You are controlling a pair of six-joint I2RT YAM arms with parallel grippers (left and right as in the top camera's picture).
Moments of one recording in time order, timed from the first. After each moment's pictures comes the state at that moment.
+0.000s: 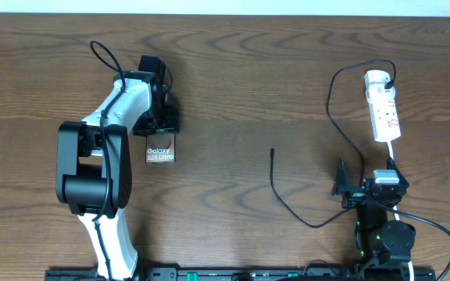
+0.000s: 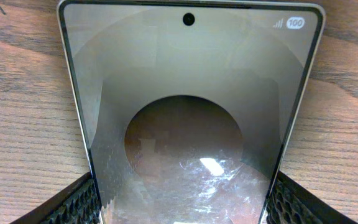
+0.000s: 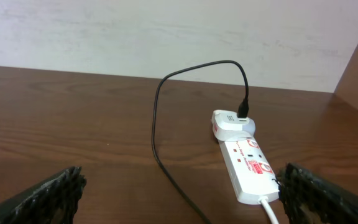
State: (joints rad) left arm -0.11 2.07 1.43 -0.90 0.02 -0.19; right arm -0.01 0.01 0.01 -0.07 0.02 -0.07
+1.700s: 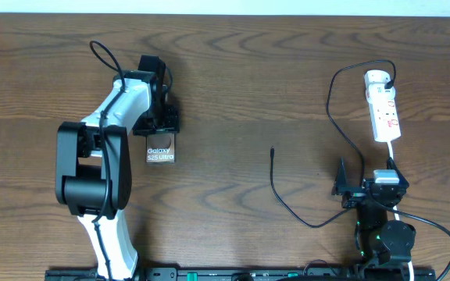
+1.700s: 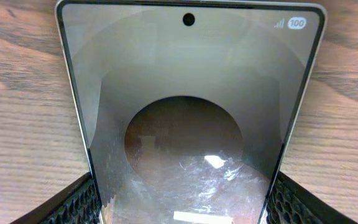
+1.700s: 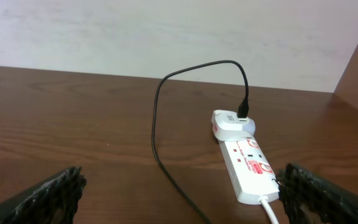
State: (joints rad) left arm -0.11 2.06 1.43 -0.90 0.02 -0.19; right arm -0.01 0.01 0.01 -0.07 0.02 -0.07
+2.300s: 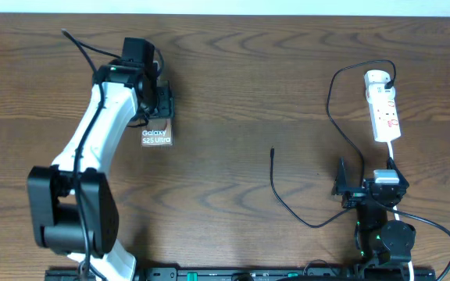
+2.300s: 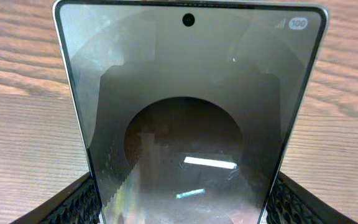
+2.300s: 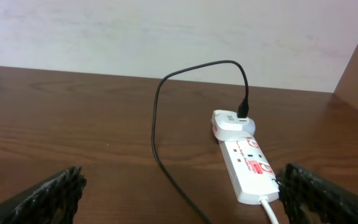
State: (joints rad) left arm -0.11 1.79 1.43 -0.91 0.02 -0.19; right arm -0.01 0.01 0.01 -0.07 0.02 -0.07
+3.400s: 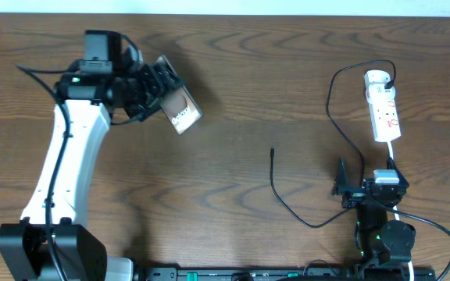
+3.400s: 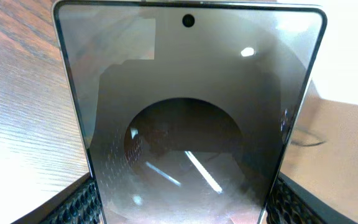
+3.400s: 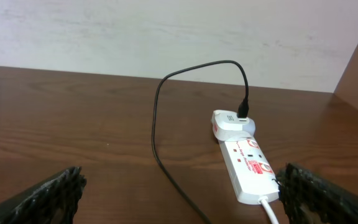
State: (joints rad) left arm -0.02 1.60 1.43 -0.87 0.54 -0.73; right arm -0.01 0.01 0.01 -0.07 0.02 -0.07
